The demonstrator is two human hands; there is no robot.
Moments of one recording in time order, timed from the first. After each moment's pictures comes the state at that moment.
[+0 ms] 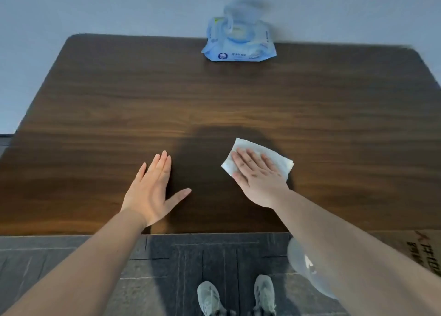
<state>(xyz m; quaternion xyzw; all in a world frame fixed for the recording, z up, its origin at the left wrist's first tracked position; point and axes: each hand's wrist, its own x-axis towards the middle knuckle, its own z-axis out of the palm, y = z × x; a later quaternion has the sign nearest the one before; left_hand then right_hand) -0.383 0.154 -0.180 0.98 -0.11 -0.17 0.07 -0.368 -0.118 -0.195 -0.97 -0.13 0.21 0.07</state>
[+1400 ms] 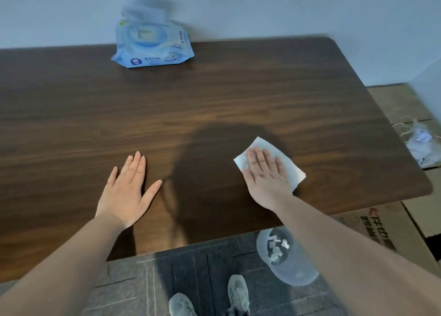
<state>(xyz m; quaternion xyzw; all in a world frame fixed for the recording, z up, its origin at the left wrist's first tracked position) -0.356 0.020 -0.193 0.98 -0.13 -0.14 0.07 -0.401 -0.291 -0.187 -0.97 0.09 0.20 0.11</state>
